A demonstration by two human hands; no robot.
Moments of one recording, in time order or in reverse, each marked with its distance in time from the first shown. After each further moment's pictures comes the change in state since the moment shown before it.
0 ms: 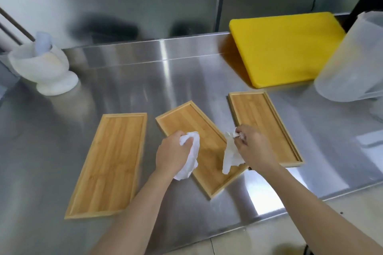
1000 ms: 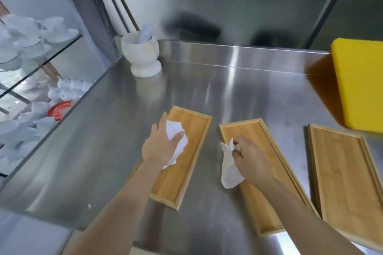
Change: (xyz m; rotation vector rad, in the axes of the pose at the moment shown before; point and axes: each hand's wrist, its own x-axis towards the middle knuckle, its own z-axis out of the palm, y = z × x) left_hand 0.014 -0.091 -0.125 0.294 0.435 -0.160; right_hand 0.043 -0.086 0.097 0.091 -0.307 -0.367
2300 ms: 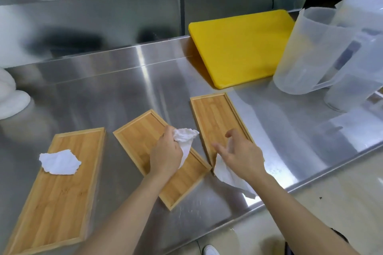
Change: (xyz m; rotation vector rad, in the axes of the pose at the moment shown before) left_hand -0.117 0.186 0.114 -0.200 -0.209 0.532; right_hand -0.141 0.107 -0.111 -0.148 0.338 0.533
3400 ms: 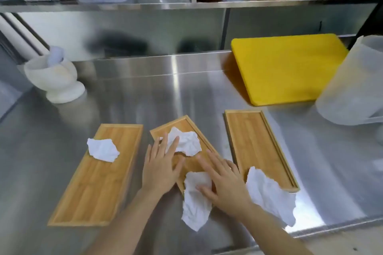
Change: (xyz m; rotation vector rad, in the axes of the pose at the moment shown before) left_hand -0.012 -0.095 -0.038 0.486 -0.059 0.026; right_hand -0.019 -0.037 0.080 -0.114 -0.145 -0.647
